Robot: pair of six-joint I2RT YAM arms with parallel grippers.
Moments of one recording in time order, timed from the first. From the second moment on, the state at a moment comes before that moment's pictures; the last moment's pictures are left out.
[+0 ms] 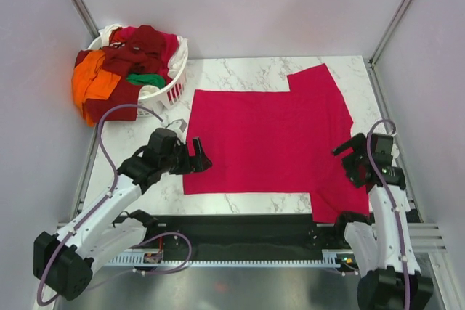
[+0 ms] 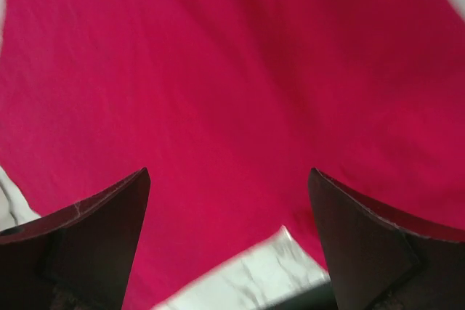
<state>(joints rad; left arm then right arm) -0.48 0.90 0.65 -0.53 0.14 -0.57 -0.23 0.84 0.70 -0.68 -0.03 0.82</state>
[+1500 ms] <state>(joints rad) -0.36 1.69 1.04 -0.35 0.21 -0.61 0.02 1.37 0.94 -0.55 -0.04 0.69</state>
